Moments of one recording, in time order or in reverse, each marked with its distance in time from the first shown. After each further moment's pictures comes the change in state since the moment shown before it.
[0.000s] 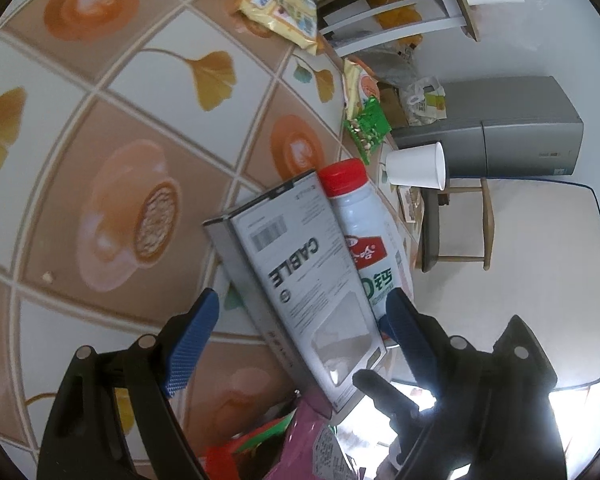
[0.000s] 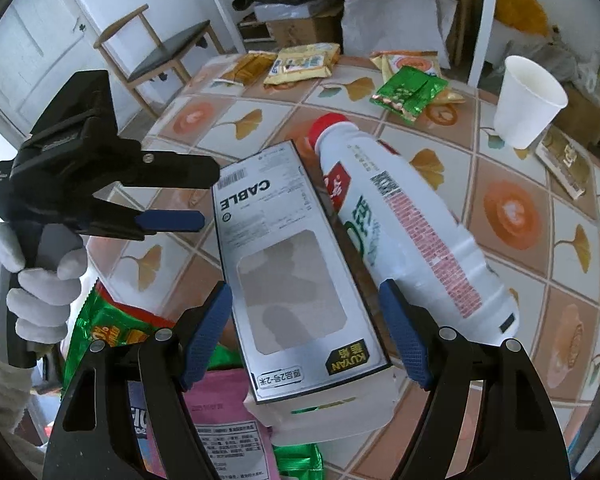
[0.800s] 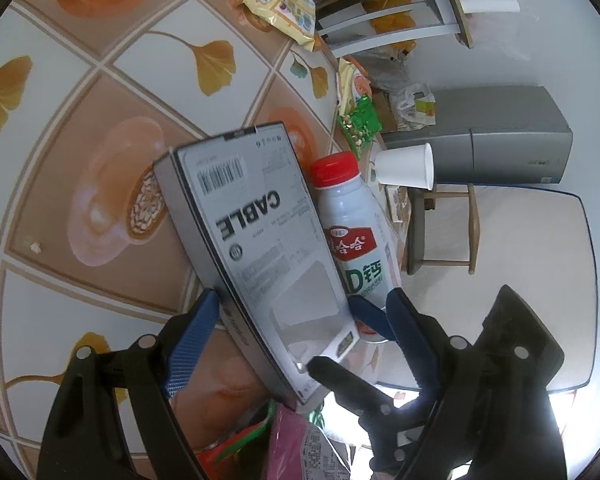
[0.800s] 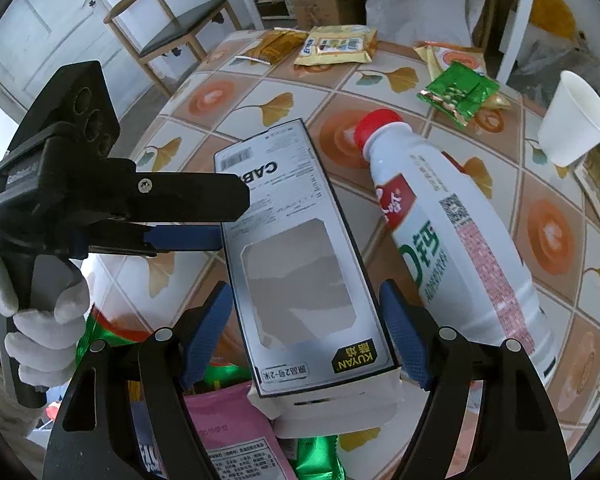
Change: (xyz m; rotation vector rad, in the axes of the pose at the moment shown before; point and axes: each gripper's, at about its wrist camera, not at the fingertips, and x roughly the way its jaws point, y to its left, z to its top) left arm 0.004 0.002 -0.006 -0.028 -0.012 -0.066; right arm 0.026 0.024 0.021 -0.059 0.067 0.015
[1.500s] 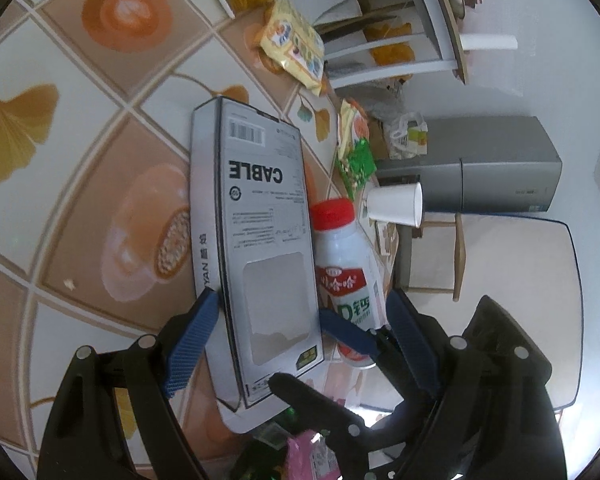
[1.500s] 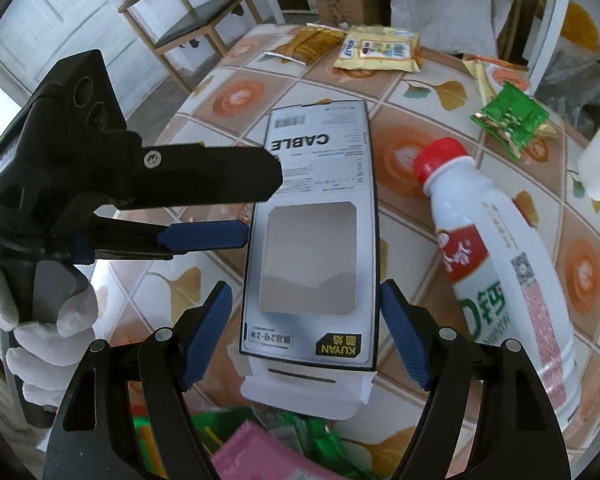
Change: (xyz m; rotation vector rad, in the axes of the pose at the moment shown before) left arm -0.023 0.011 0.016 -0.049 -0.089 -0.044; right arm 0.023 0.027 0.025 -0.035 0.018 0.048
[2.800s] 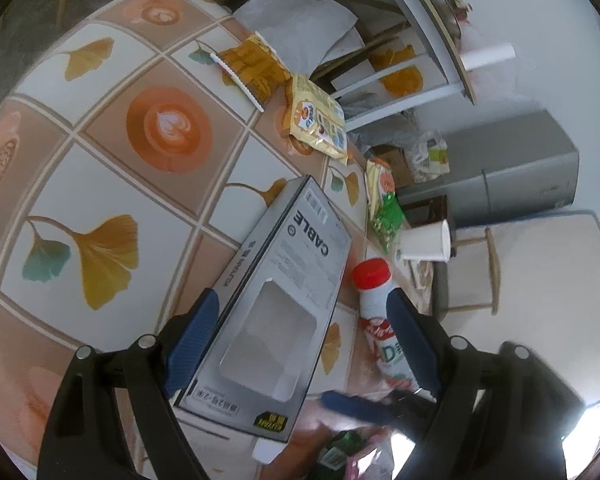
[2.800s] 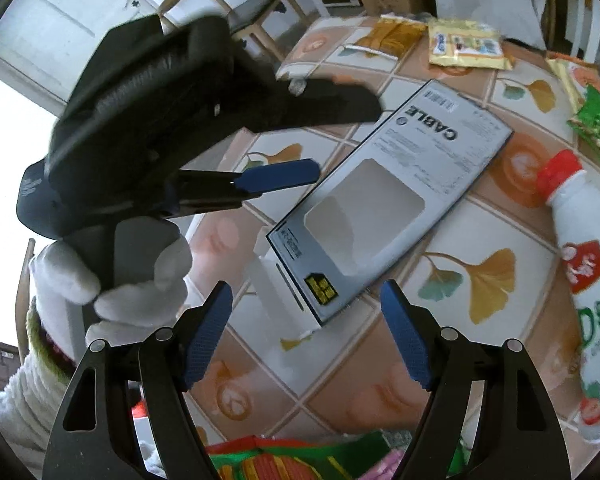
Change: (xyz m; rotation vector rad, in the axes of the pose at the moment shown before) left arm -0.040 0.007 0.029 0.131 -0.119 0.152; right arm 0.010 0.056 0.002 0.030 0.005 0.209
